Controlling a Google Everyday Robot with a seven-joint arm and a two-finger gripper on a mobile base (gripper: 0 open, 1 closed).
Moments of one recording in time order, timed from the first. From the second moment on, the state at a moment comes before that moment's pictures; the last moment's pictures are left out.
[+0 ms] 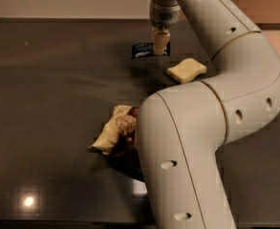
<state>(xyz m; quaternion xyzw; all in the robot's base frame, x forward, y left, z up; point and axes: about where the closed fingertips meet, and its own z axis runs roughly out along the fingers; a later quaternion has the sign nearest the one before) 0.739 -0.067 0.894 -0.71 0.70 -0.03 0.10</state>
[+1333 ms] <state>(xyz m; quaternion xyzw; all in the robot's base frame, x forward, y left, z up) 0.745 -0.120 0.885 -0.68 0.73 -0.05 0.09</state>
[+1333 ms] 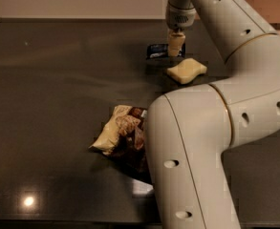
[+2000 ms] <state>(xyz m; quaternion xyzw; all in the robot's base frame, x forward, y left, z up) 0.758 -0.115 0.881 -0.67 0.73 -0.06 0.11</state>
